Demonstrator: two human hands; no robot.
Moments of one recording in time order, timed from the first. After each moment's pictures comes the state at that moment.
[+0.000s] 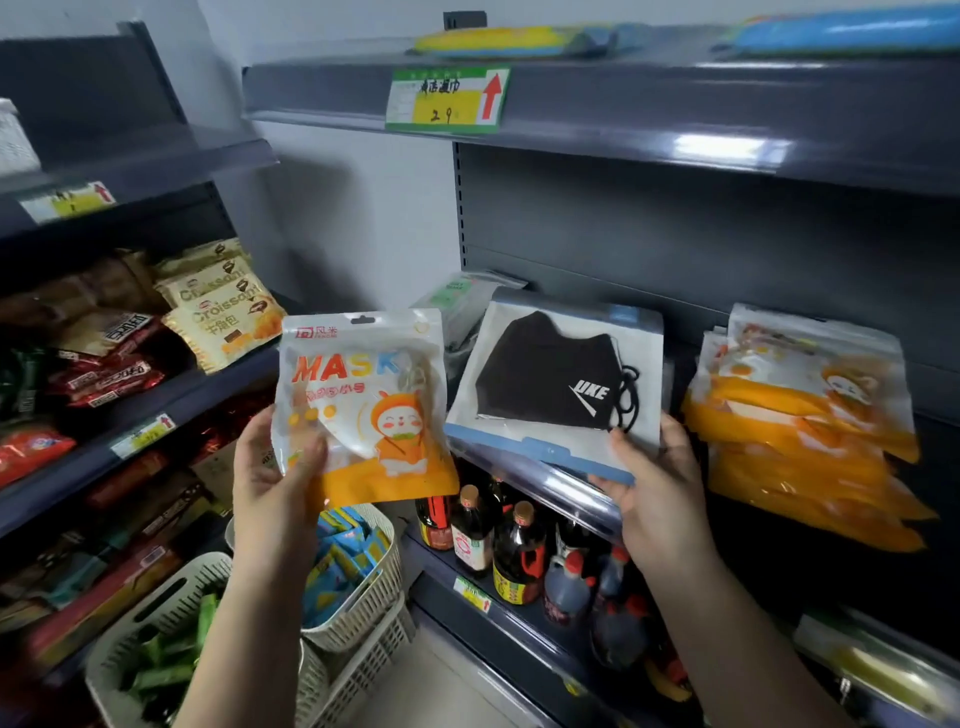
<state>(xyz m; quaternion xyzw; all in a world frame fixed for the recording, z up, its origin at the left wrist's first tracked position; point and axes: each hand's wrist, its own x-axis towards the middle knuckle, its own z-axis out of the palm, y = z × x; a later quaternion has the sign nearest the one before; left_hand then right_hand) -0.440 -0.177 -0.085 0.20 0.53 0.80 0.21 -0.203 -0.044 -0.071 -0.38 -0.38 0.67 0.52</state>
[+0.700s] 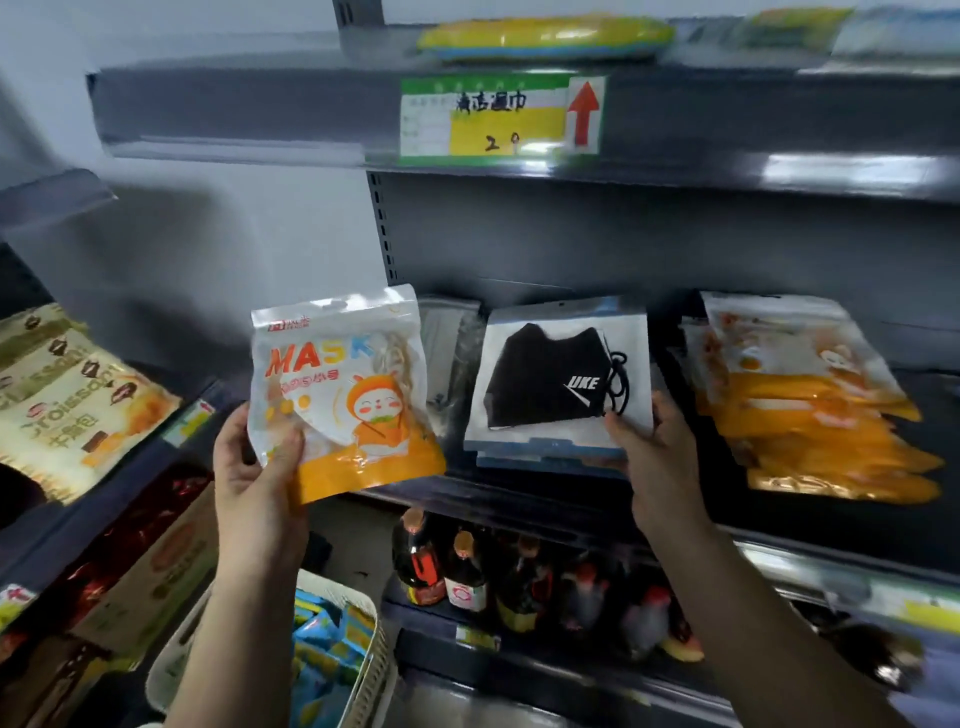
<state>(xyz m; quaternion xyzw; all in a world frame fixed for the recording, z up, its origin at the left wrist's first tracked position) -0.568 -0.073 -0.087 0.26 0.47 0.77 0.36 -0.280 0.007 -0.086 -0.55 -0.39 0.48 0.56</state>
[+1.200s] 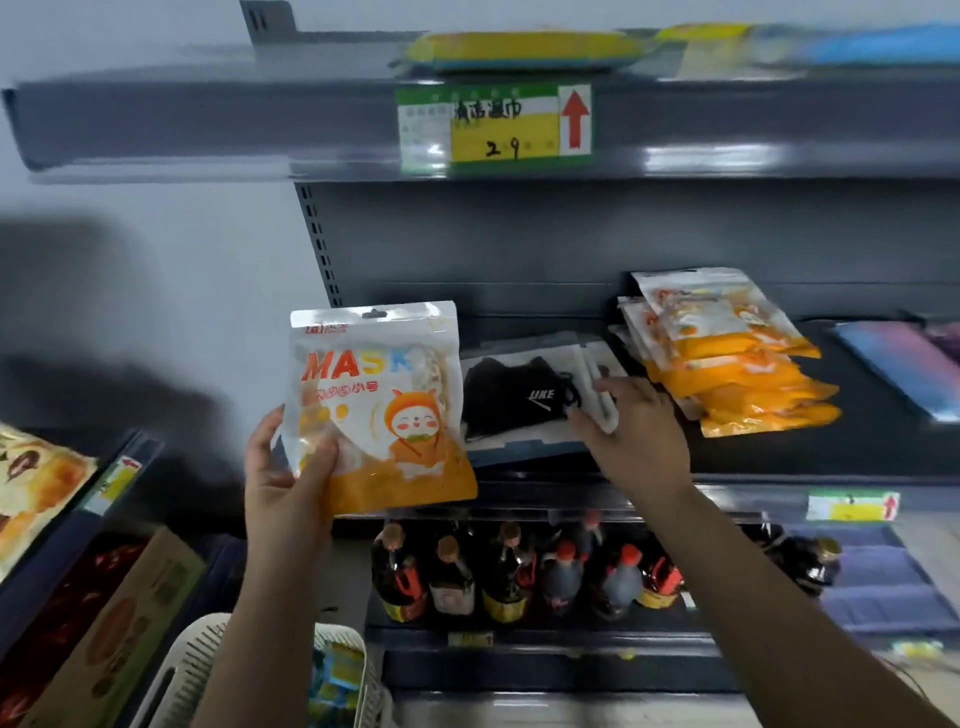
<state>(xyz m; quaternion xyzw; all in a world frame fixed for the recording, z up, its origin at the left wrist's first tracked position) -0.562 -0.058 -0.074 0.28 0.45 0.70 0.49 -0.289 -0.028 -0.059 -0.72 -0.62 0.09 0.31</state>
